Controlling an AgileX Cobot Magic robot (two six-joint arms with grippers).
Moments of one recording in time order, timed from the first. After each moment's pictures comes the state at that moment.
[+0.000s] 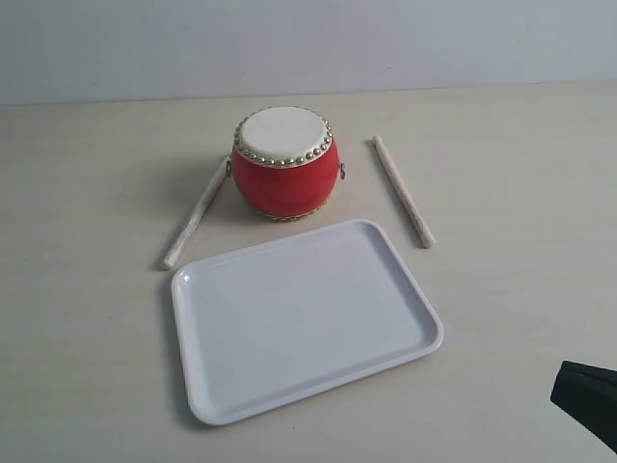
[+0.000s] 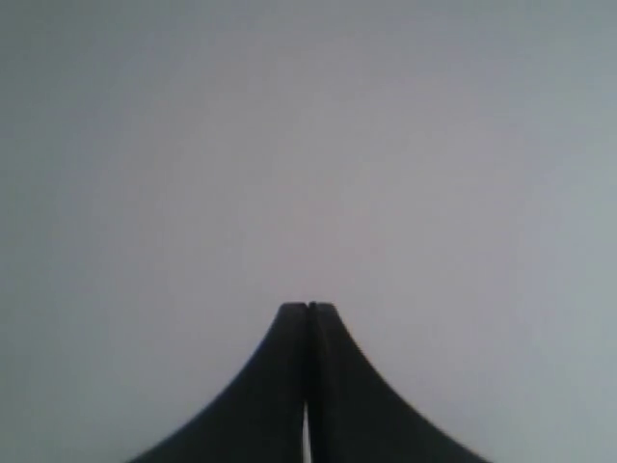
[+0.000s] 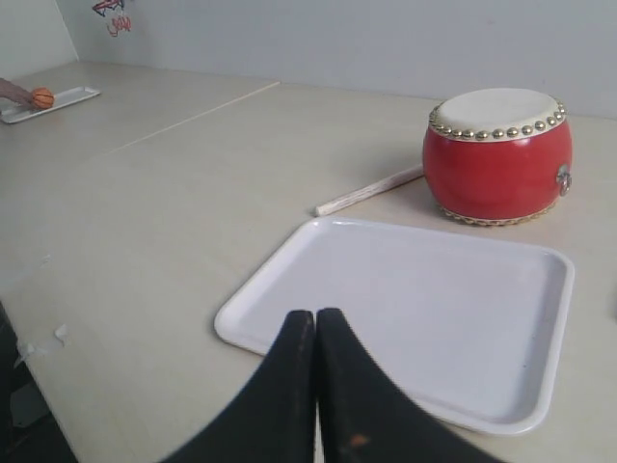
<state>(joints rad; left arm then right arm) 0.08 0.33 -0.44 -0.31 -0.60 -0.07 0.90 0.01 0.00 0.06 0.29 0.10</state>
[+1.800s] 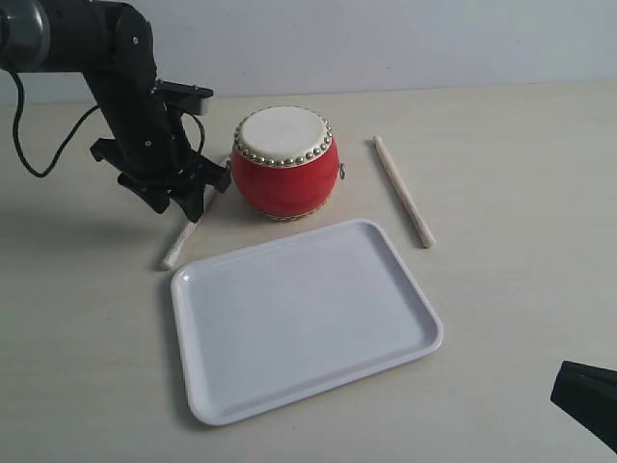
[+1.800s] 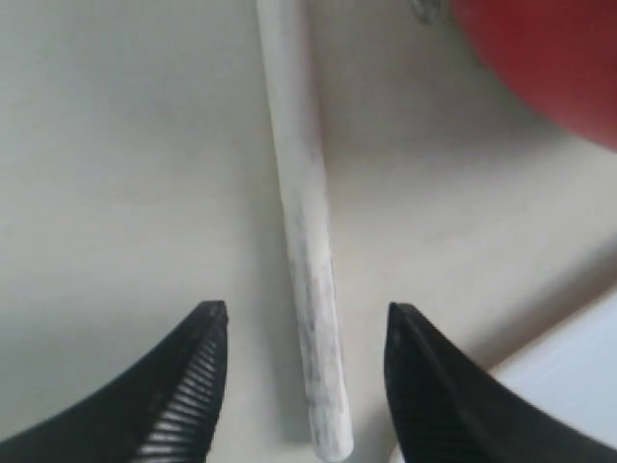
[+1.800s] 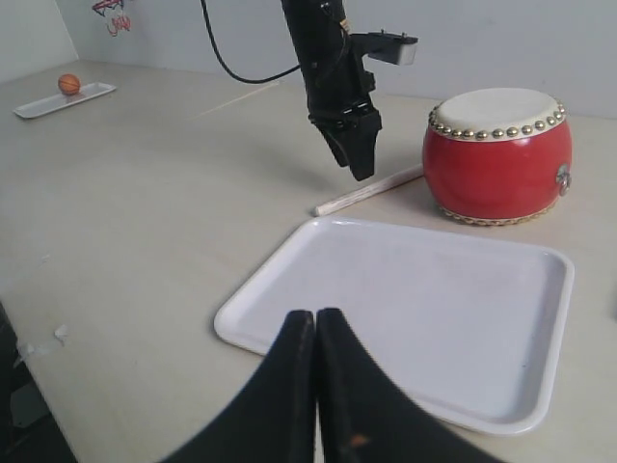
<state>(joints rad) -0.39 2.17 -1.61 -0.06 0.98 0.07 0.90 0.01 0.00 0.06 0.29 0.10</state>
